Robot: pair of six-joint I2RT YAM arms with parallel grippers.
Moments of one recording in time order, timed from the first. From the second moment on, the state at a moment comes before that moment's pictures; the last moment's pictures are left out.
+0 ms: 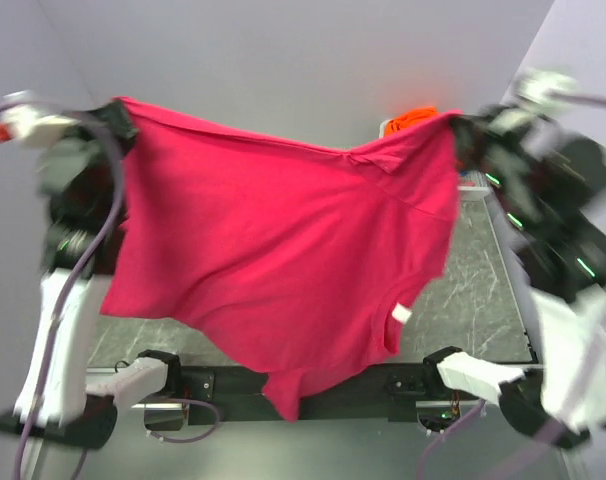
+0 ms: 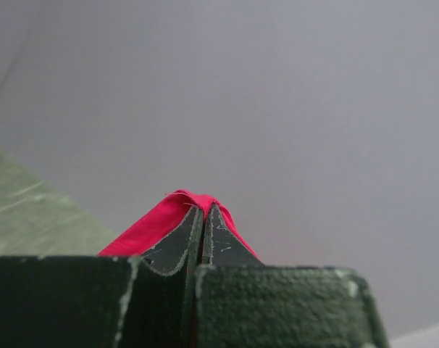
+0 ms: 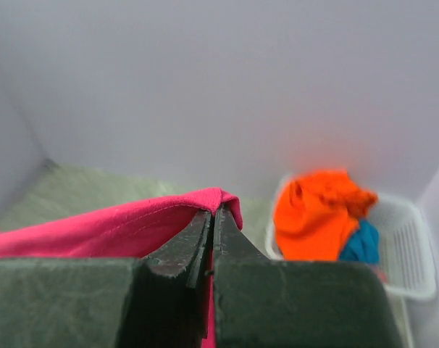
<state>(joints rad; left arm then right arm) -0.19 1.03 1.53 -0.23 -0.48 -0.72 0.38 1.10 1.95 -0.71 0.13 0.01</state>
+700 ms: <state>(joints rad) -0.08 2.08 1.51 -0.14 -0.47 -0.72 0.30 2.23 1.92 -0.64 0.08 0.13</state>
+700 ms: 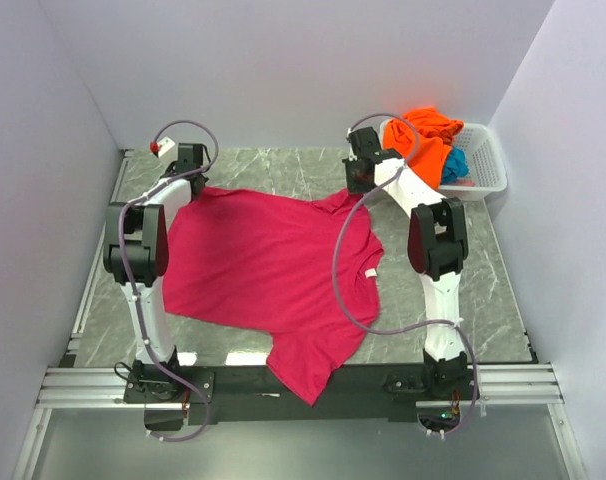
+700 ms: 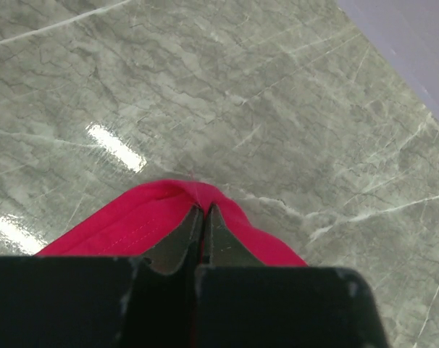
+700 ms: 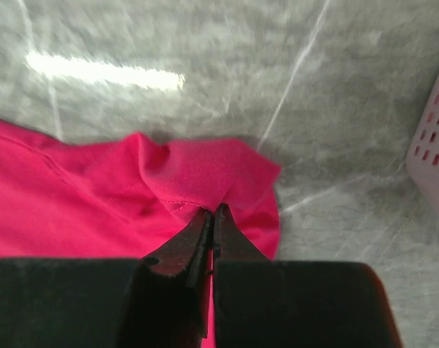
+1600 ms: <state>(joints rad) -0.05 1.80 1.22 -0.17 -0.53 -0.84 0.39 1.70 1.31 -0.61 0.05 0.37</state>
